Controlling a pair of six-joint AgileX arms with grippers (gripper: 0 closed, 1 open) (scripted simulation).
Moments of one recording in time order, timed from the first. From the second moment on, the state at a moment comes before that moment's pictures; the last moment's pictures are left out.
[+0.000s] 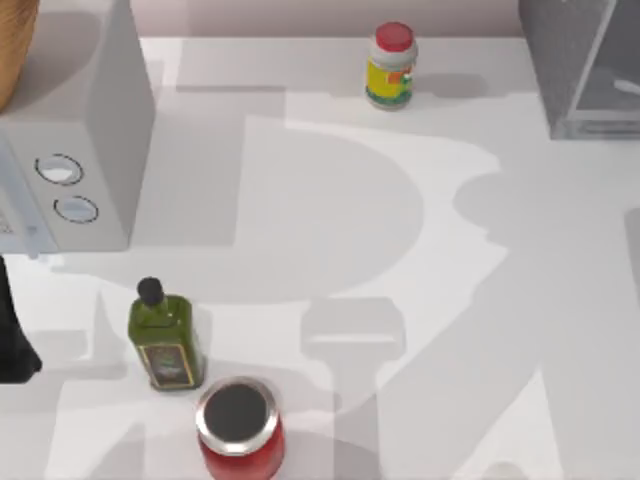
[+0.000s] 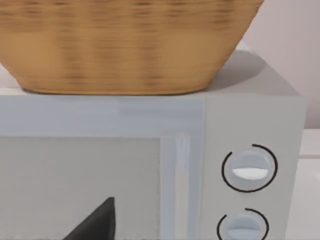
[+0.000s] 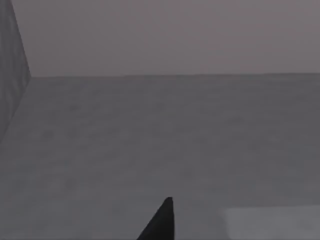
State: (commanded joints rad) left arm 0.00 0.00 0.00 0.00 0.00 0.00; right arm -0.18 2.18 1.33 0.56 -0.11 -0.02
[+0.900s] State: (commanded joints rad) left arm 0.00 0.00 0.00 0.00 0.00 0.00; right arm -0.17 2.07 1.27 0.54 -0.10 -0.02
